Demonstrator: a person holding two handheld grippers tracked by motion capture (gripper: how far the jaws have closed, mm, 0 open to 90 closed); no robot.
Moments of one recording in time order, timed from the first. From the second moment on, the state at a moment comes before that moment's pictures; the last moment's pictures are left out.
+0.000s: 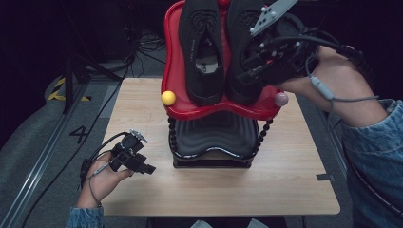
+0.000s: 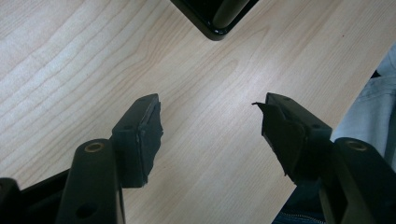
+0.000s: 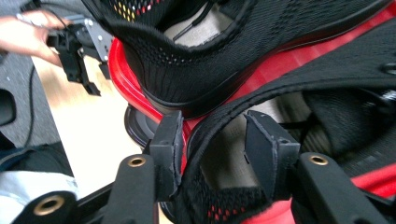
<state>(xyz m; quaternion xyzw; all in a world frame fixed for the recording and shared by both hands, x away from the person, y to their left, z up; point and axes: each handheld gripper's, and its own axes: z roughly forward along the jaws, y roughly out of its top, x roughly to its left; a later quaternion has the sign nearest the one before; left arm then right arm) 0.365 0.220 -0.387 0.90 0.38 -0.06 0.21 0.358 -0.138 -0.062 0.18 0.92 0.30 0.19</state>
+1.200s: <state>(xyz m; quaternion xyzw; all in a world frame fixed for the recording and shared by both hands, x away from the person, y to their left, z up) 0.368 0.238 -0.387 0.88 0.41 -0.04 0.21 0.335 -0.255 -0.049 0.26 0.88 0.31 0.23</state>
